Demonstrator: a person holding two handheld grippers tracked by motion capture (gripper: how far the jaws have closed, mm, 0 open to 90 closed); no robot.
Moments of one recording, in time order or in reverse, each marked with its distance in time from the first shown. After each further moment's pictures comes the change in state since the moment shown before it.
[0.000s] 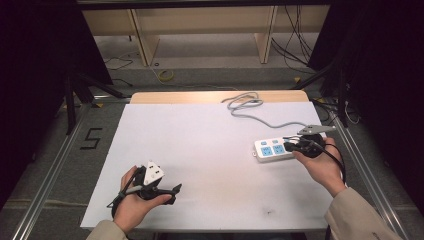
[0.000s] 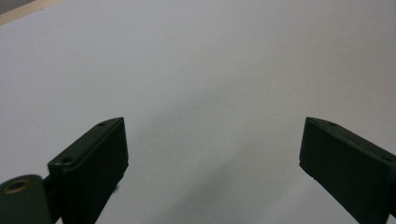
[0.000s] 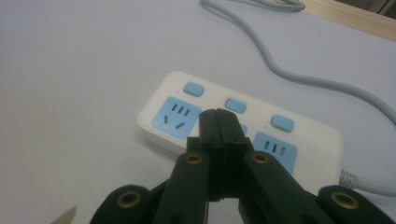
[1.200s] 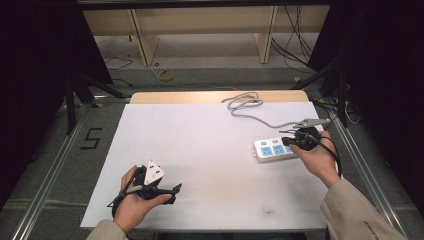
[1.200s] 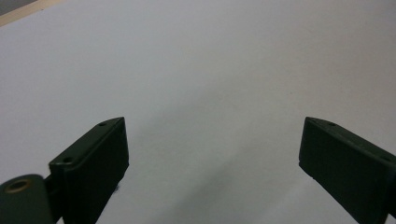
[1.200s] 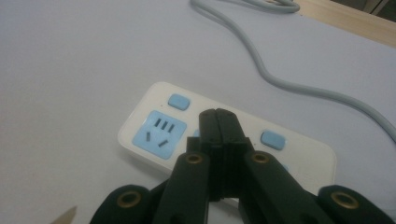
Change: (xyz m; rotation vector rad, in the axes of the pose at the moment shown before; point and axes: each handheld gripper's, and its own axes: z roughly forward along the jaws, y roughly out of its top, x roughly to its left) left arm 0.000 0.000 0.001 0.008 0.003 0.008; right arm -0.008 0.014 0.016 0.025 -0.018 -0.001
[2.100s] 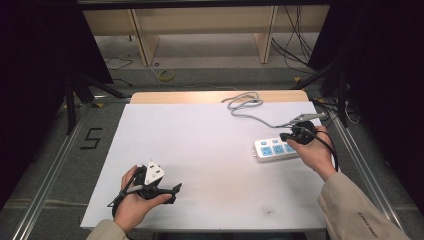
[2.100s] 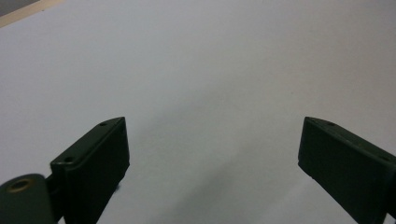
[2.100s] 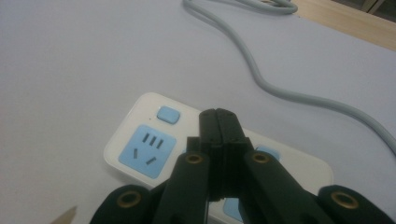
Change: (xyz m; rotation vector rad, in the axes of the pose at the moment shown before) left arm 0.000 0.000 0.001 -0.001 0.004 0.001; right arm -0.006 0.013 0.012 0.023 -0.005 0.006
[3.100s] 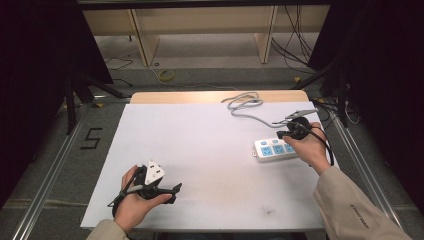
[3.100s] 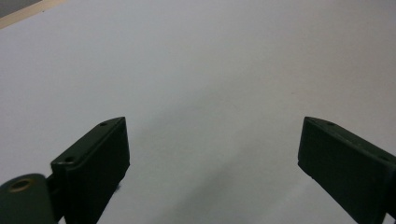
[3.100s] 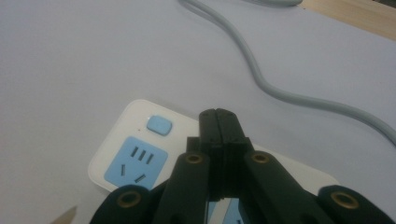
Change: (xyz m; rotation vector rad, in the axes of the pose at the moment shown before) left arm 0.000 0.000 0.000 0.000 0.000 0.004; right arm -0.005 0.010 0.019 0.041 0.003 0.010
